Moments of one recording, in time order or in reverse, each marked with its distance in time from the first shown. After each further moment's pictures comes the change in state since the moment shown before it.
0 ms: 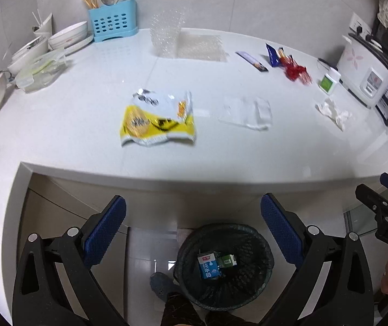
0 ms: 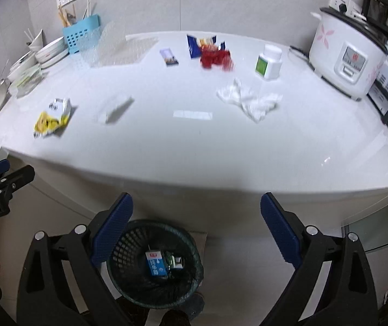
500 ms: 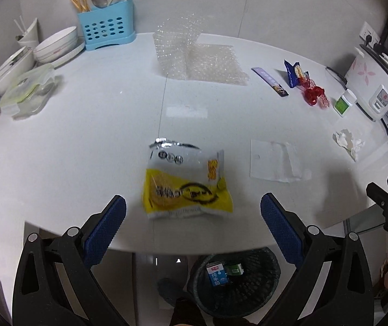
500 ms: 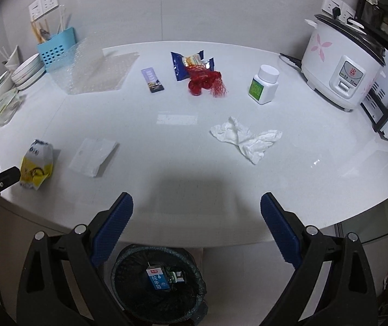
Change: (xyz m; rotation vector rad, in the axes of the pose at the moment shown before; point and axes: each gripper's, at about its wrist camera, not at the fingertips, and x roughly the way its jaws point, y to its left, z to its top) left arm 0.034 0.039 0.084 0.041 0.050 -0.041; right arm 0.019 0.010 0.070 0.078 0.026 -0.086
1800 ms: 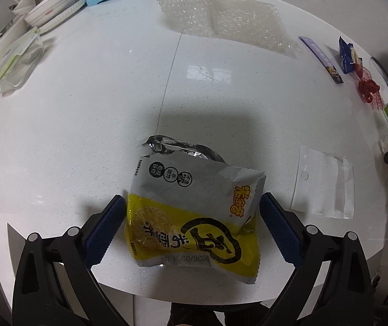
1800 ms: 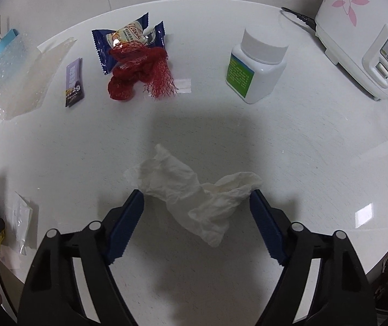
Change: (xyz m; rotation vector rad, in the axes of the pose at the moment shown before) left arm 0.089 -0.006 0.032 -0.107 0.238 0.111; right arm 0.138 -0.065 0.090 0.059 0.236 0.019
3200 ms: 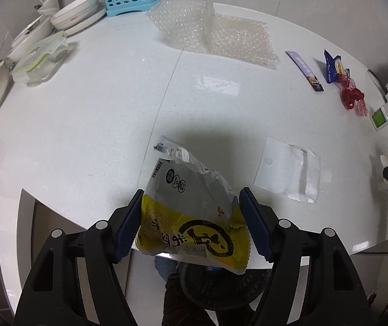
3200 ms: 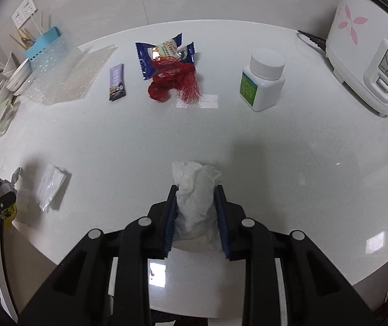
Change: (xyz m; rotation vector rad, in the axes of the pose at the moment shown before) left arm -0.052 -0.024 -0.029 -0.071 -0.066 0.040; right arm -0.044 -0.010 -0.030 -0.111 -0.103 0.133
